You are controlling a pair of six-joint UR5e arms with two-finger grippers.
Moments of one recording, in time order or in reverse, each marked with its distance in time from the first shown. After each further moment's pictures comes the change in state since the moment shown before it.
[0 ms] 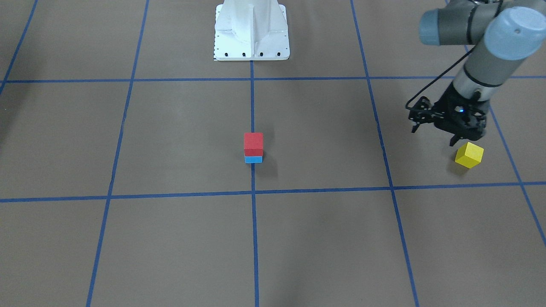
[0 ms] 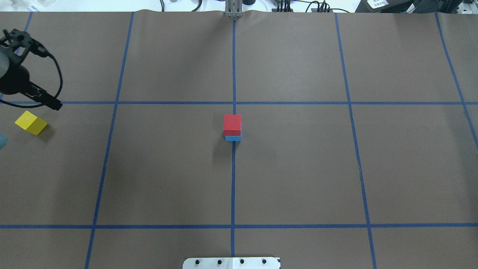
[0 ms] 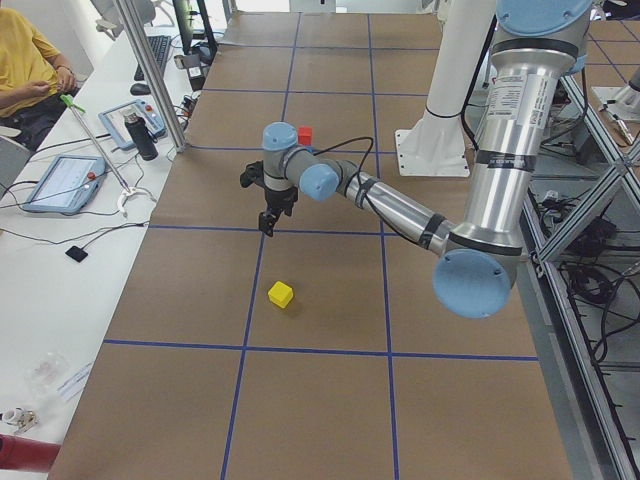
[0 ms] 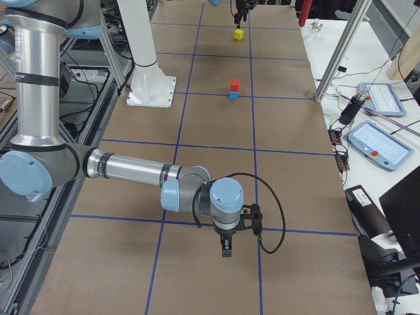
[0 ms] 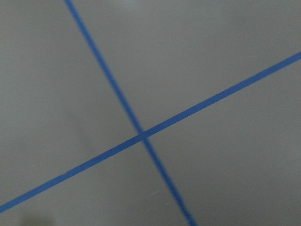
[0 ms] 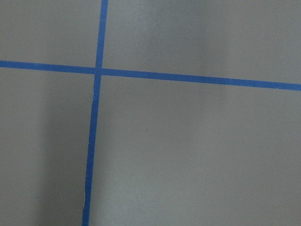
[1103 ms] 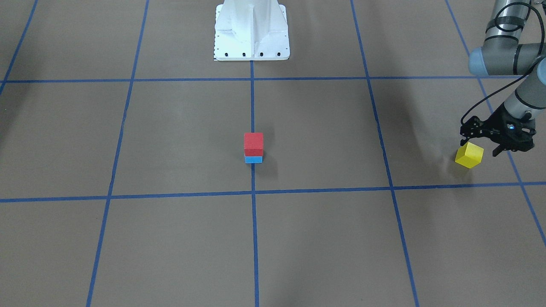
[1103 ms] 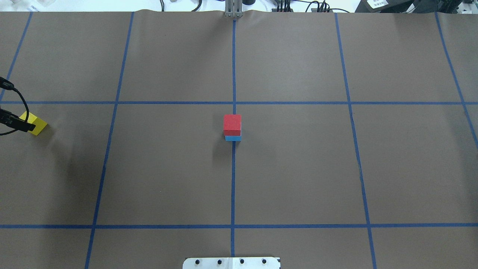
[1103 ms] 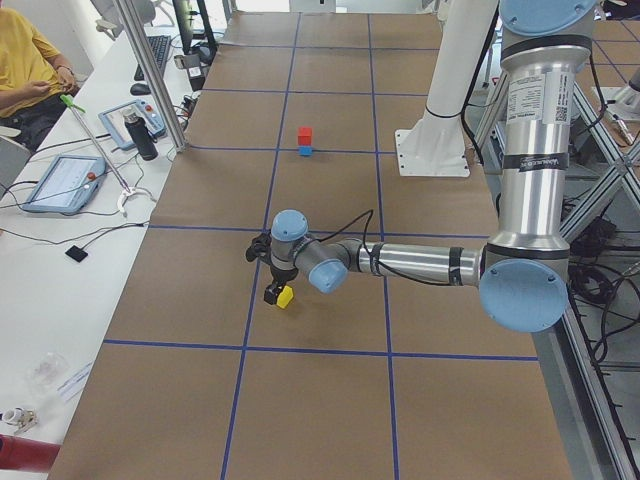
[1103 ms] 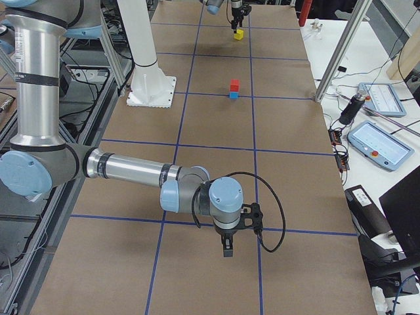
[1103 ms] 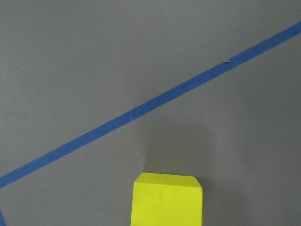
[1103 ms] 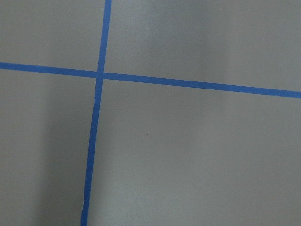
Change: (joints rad) left arm -0.005 0.105 0.353 -0.521 -0.002 -0.082; right arm 0.000 -0.004 0.000 0.027 -0.002 -0.001
